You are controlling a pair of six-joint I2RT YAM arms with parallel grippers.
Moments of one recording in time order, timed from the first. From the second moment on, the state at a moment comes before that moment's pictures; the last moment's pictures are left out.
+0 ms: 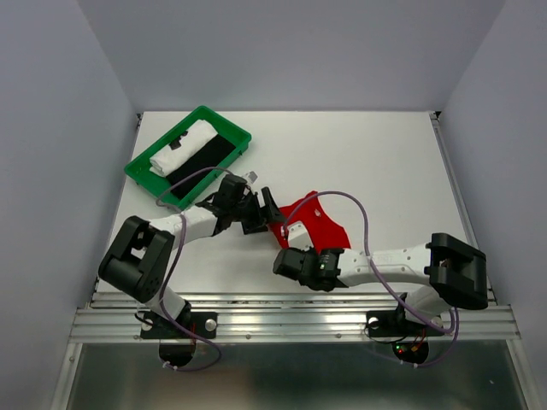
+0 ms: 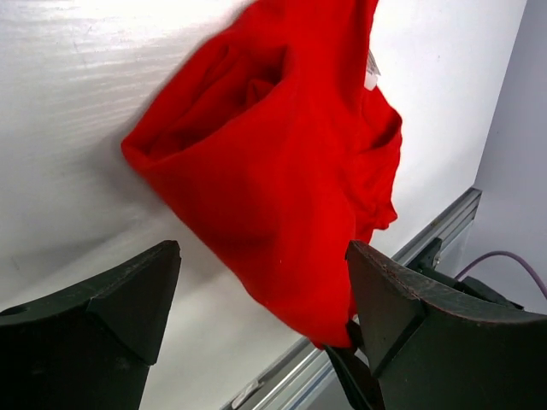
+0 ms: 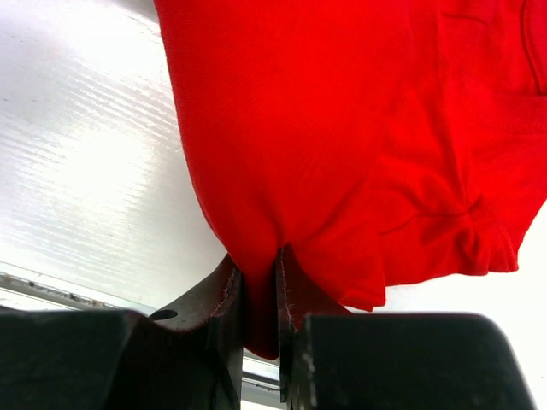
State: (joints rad) left arm -0.51 1.52 0.75 0.01 0.42 -0.81; right arm 1.29 1.54 0.88 -0.54 0.59 0.72
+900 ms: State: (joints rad) left arm -0.57 1.70 0.83 0.05 0.41 -0.87; right arm 1.29 1.45 0.87 -0.56 0.56 0.73
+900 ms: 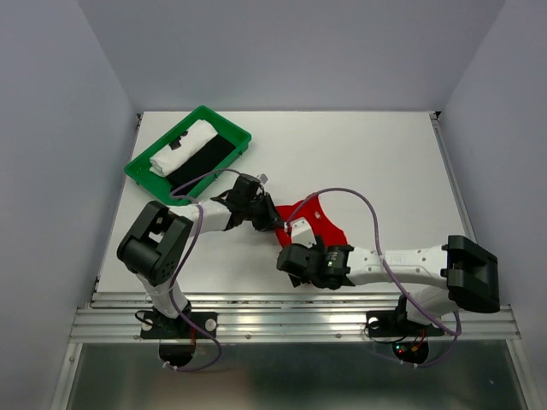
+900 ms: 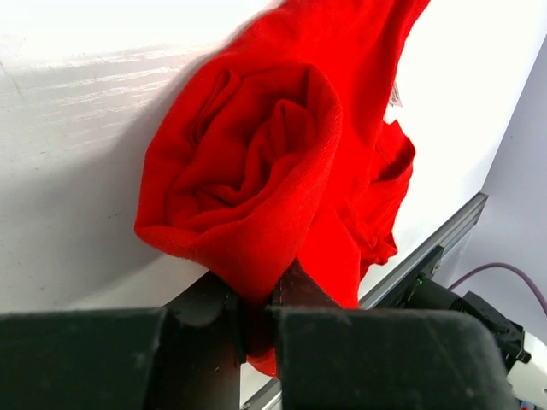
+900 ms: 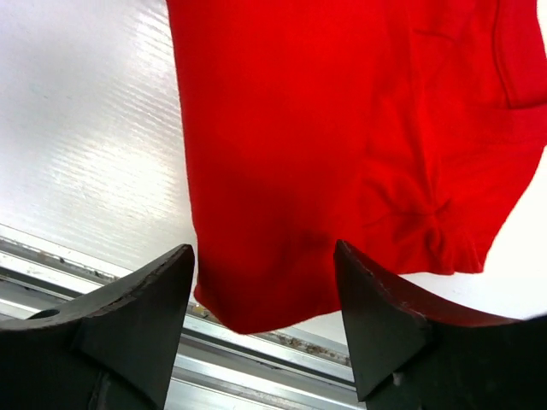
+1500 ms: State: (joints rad) left arm -0.57 1.70 0.88 -0.07 0.37 -0.88; right arm 1.35 1.68 1.08 -0.69 0.66 0.68
